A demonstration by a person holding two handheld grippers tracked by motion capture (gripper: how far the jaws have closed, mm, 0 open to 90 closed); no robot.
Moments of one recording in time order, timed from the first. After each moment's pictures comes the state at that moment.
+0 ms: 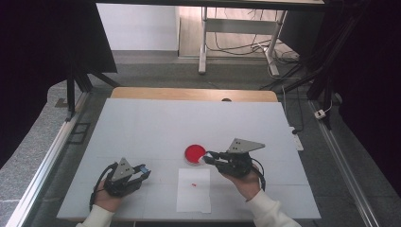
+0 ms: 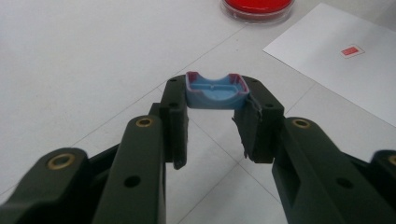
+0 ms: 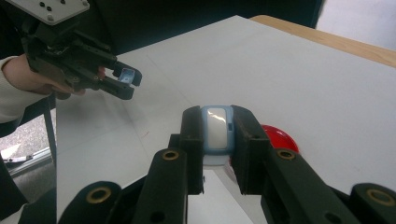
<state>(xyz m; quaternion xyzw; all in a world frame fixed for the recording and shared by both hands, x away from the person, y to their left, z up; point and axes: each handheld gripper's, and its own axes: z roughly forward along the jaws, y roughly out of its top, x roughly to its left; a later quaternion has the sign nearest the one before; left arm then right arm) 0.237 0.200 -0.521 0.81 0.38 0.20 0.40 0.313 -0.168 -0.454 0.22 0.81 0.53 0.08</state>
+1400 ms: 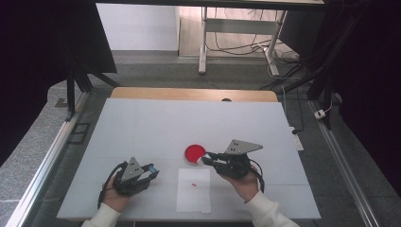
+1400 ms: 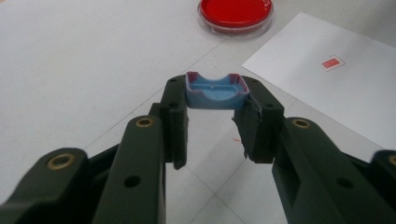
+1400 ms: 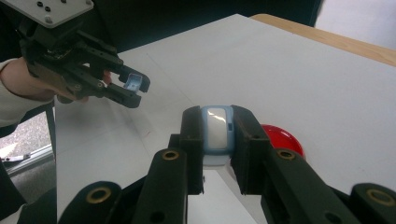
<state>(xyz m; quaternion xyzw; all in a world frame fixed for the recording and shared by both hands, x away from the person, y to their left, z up) 0.243 0.176 -0.518 0.82 0.35 0.20 0.40 0.309 -0.162 -0.454 0.22 0.82 0.53 0.08</state>
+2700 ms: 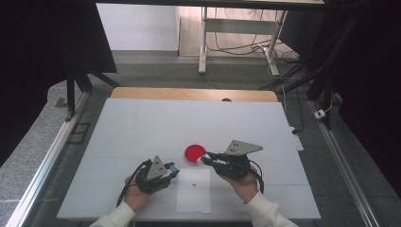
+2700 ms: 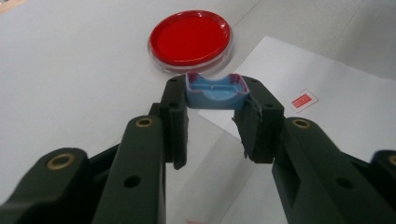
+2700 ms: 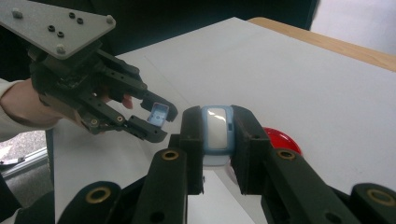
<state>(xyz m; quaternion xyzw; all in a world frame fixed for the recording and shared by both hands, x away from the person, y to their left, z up) 0.261 0.118 -0.520 0.84 0.30 0.20 0.40 0.306 -0.161 -0.454 0.22 0.81 0.53 0.09</state>
